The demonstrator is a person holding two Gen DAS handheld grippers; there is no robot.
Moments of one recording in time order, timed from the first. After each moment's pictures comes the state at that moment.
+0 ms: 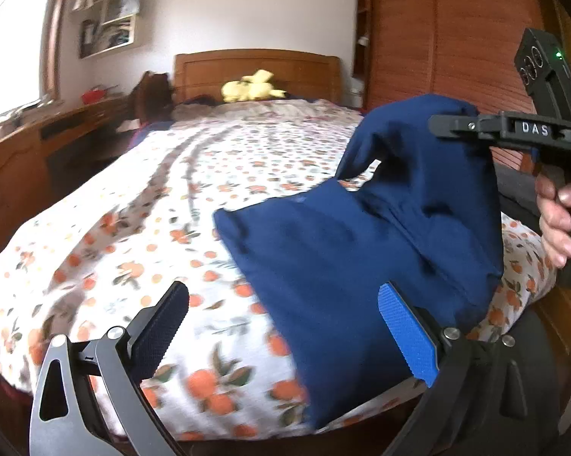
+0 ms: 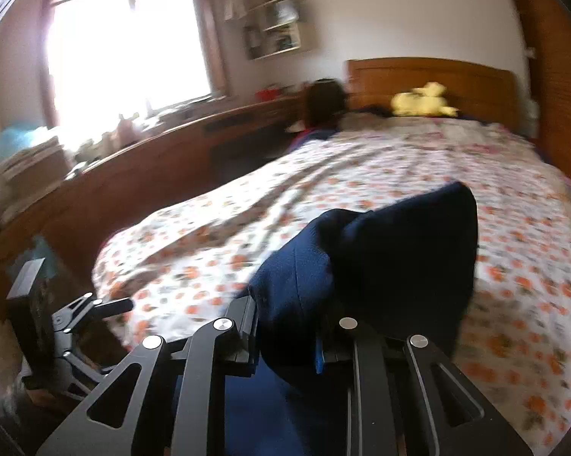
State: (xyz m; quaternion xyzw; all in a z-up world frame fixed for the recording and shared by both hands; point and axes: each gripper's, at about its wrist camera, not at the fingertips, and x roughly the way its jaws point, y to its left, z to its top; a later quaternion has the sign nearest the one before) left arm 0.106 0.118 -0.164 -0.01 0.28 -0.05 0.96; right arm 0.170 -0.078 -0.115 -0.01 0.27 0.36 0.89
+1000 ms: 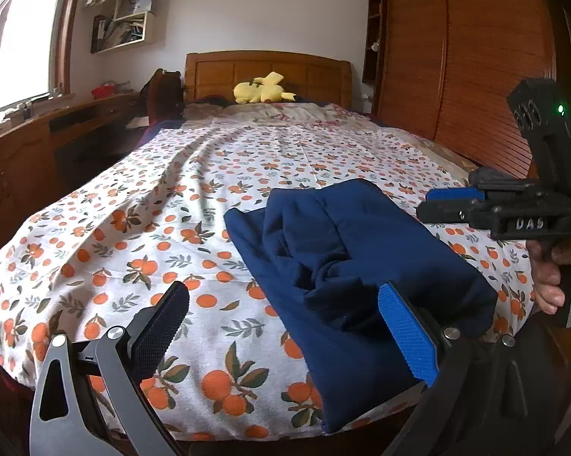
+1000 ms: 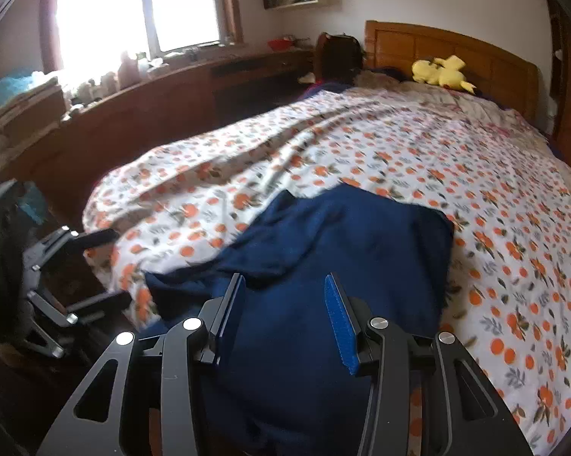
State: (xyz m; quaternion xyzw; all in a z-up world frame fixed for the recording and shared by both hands) left arm 0.107 0.117 -0.157 -0.02 0.27 -0.04 0.96; right arm 0.169 -0.055 -0.159 -0.08 0.34 0.34 0.87
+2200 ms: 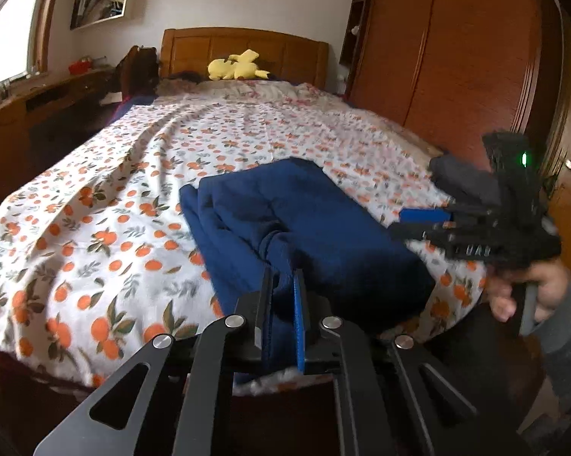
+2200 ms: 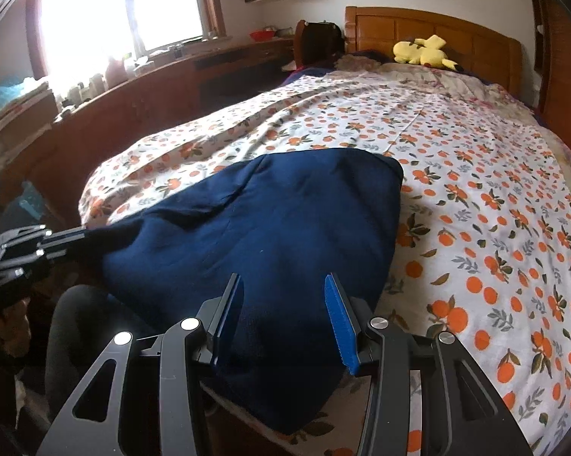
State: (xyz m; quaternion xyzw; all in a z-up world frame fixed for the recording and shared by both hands) left arm 0.073 0.077 -0.144 -0.03 0.33 -0.09 0.94; right arm 0.151 -0.113 -0.180 -0.06 0.36 0.33 0.87
